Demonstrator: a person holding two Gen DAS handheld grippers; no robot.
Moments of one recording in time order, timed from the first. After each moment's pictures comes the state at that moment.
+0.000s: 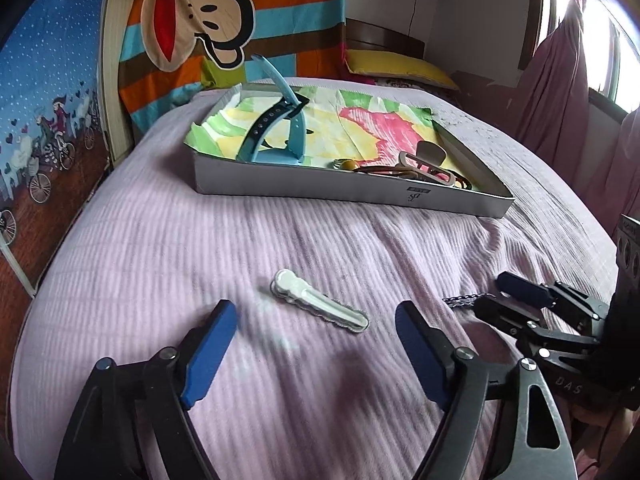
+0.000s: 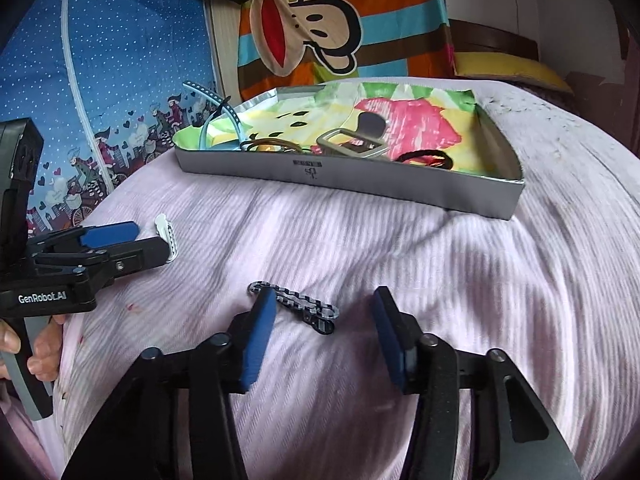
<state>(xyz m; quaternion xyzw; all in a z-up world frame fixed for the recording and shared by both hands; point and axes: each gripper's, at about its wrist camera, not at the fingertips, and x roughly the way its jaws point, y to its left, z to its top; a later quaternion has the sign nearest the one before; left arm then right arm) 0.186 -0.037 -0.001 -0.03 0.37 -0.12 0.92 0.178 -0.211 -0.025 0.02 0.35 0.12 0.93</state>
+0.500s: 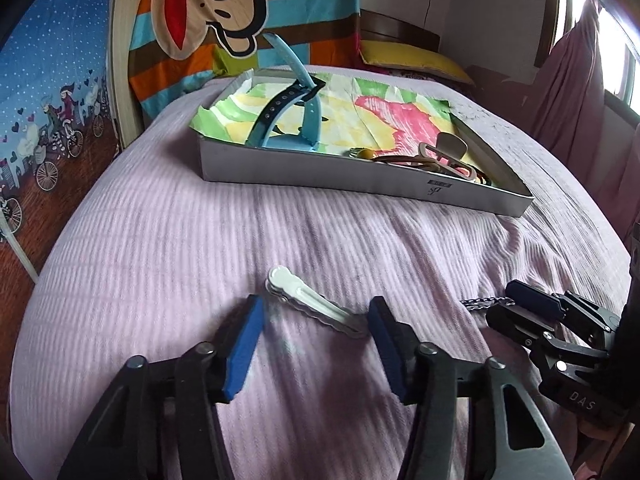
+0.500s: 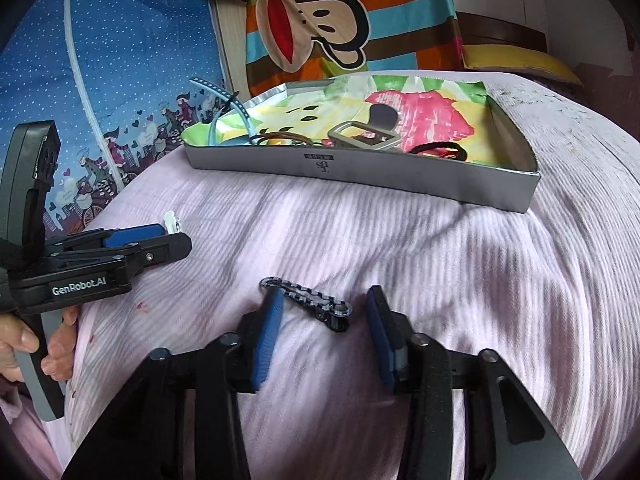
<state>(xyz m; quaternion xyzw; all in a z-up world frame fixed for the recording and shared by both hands) 0.193 -0.038 -0.009 -0.04 0.39 -0.09 0.92 0.180 -0.206 -0.029 0.03 0.35 0.14 0.92</state>
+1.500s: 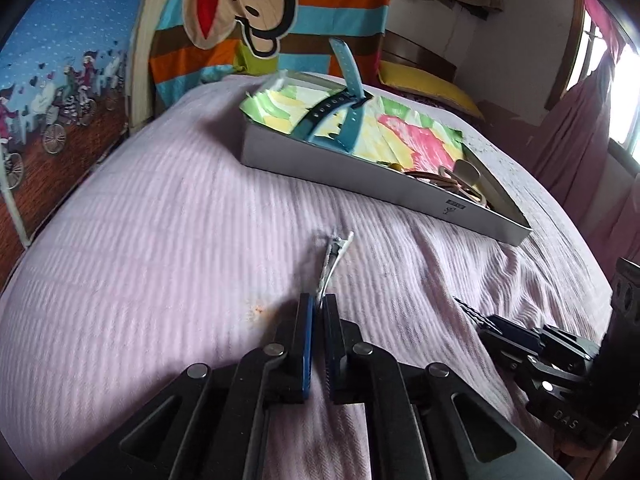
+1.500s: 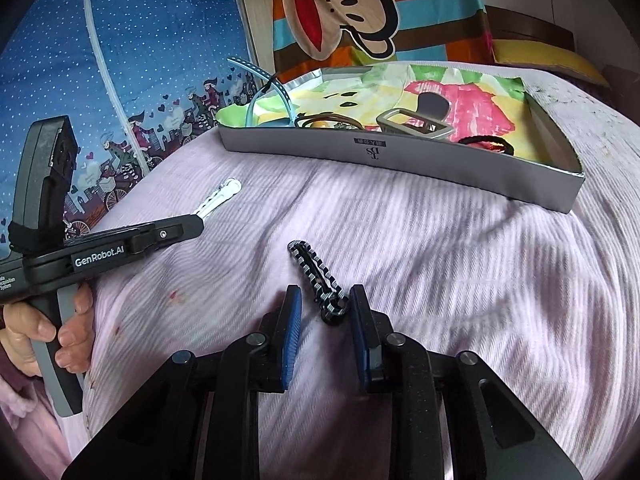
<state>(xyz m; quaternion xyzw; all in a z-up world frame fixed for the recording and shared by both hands) 0.188 -0.011 -0.019 -0.11 0.38 -0.10 0.91 0.187 -0.192 -0.034 0.02 0.37 0.19 0.91</state>
